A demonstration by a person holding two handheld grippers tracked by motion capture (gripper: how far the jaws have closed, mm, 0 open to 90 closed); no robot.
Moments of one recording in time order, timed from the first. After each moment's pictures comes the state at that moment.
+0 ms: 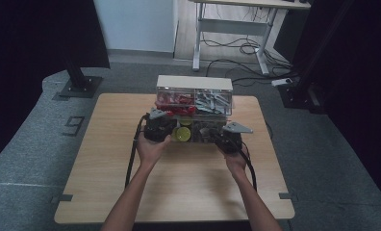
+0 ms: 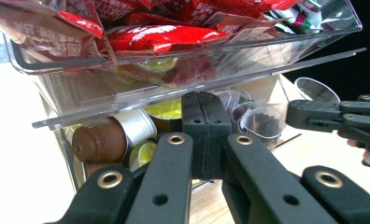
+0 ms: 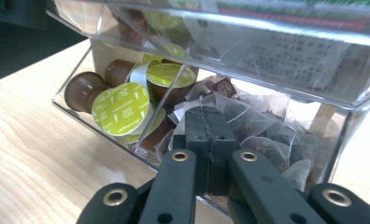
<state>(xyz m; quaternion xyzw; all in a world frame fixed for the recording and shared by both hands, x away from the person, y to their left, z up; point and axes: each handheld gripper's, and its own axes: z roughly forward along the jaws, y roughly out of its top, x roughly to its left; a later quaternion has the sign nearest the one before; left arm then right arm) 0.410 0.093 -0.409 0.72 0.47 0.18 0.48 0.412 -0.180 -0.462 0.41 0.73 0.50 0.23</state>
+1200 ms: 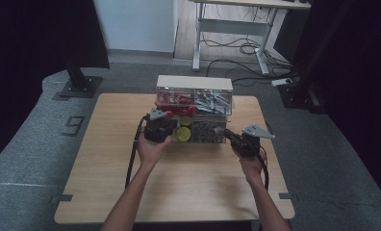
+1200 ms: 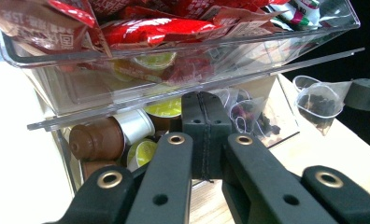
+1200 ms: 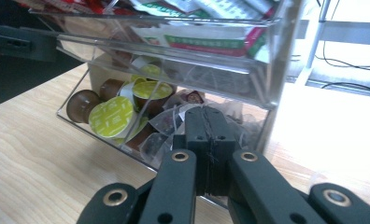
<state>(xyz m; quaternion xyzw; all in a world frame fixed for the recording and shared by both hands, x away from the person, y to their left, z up) 0.409 0.092 -0.410 0.72 0.47 0.17 0.48 0.388 -0.227 -0.446 0.42 0.69 0.53 0.24</state>
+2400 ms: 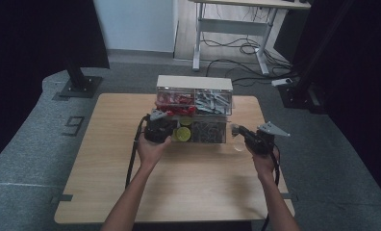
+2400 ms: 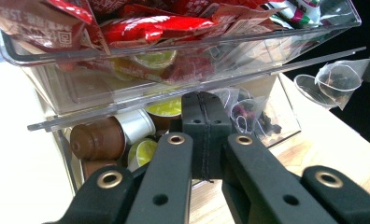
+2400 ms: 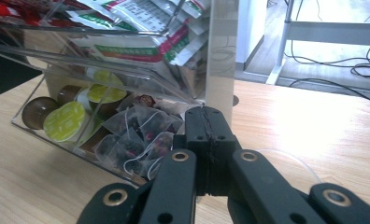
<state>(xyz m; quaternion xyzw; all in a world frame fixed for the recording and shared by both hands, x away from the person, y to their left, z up) 0.408 0.091 -0.411 0.73 0.46 0.18 0.48 0.394 -0.268 -0.441 0.45 0.67 0.52 0.27</state>
